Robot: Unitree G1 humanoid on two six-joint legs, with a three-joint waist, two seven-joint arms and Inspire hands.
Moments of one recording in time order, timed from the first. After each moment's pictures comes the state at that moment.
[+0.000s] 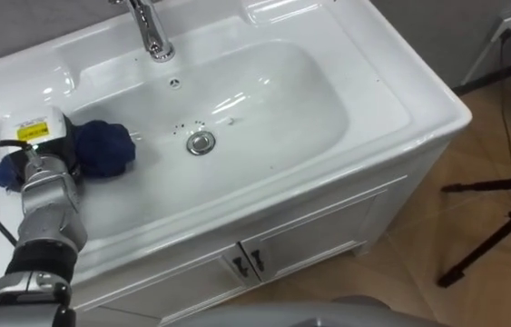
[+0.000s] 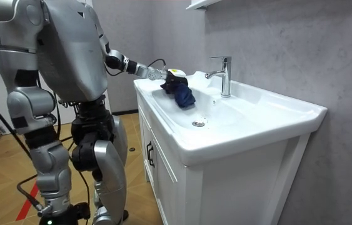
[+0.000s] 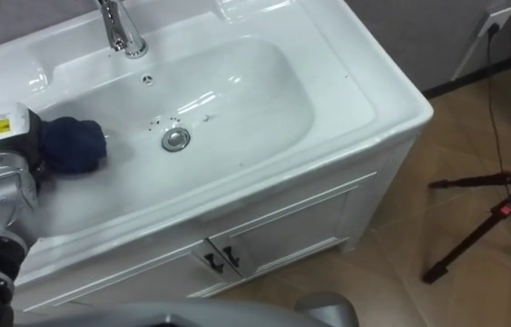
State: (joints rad) left arm -0.15 0.39 0.03 0.70 1.20 0.28 0.15; right arm 0.14 -0.29 -0.18 1.19 -0.17 0.23 -0.15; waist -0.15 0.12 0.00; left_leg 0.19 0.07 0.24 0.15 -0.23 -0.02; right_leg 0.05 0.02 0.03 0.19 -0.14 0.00
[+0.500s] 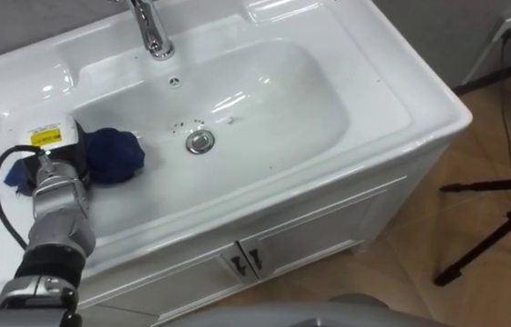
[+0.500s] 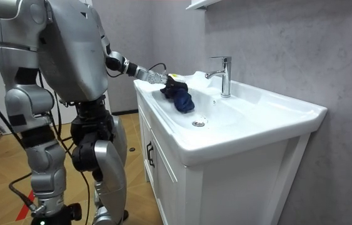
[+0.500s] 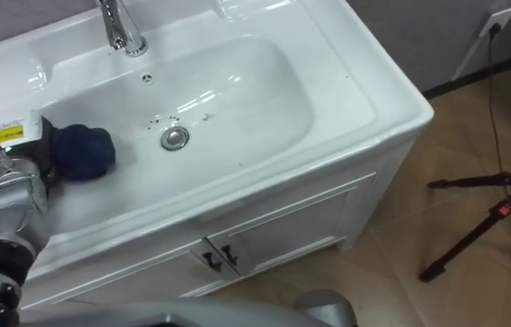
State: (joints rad) left arm -0.16 0.37 -0.02 0.72 1.16 0.29 0.15; right arm 0.16 -0.30 -0.12 1.20 -0.16 0.22 -0.14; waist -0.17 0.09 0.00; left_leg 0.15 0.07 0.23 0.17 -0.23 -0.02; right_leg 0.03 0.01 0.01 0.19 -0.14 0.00
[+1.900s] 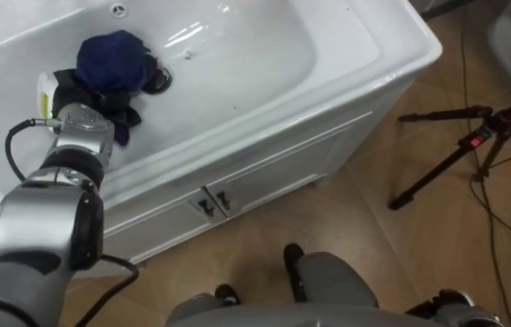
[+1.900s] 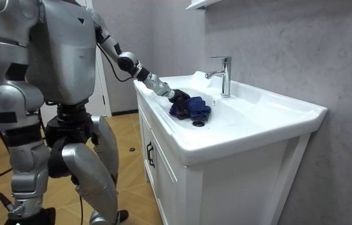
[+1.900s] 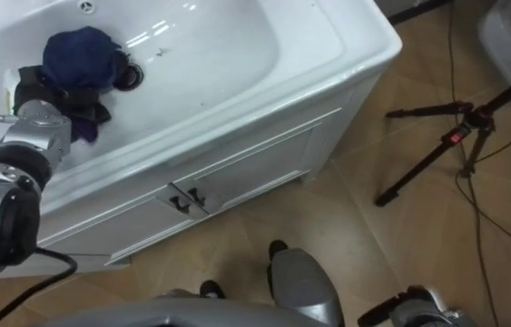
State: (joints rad) left arm -0.69 0.33 0.01 1.28 0.05 0.12 0.43; right arm -0.07 -0.26 0.10 1.35 -0.08 0.21 -0.23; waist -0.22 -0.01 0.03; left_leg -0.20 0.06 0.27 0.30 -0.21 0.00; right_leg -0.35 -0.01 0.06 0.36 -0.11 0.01
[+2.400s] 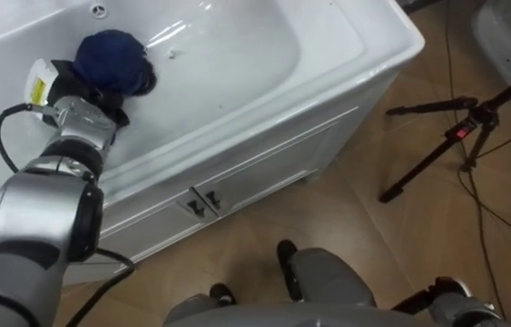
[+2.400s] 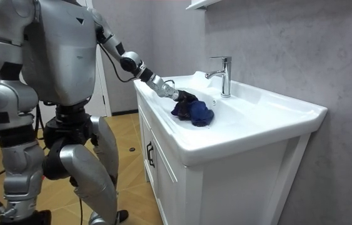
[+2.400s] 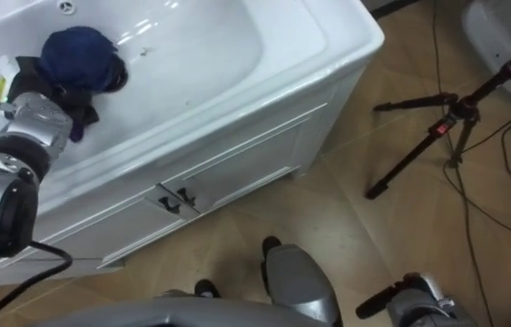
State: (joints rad) left arm -0.73 0.35 -0.14 1.32 0.30 0.18 0.46; right arm -0.06 -0.26 0.14 1.34 -0.08 0.21 -0.23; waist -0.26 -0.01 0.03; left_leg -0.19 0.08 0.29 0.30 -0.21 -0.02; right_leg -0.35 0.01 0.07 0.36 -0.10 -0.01
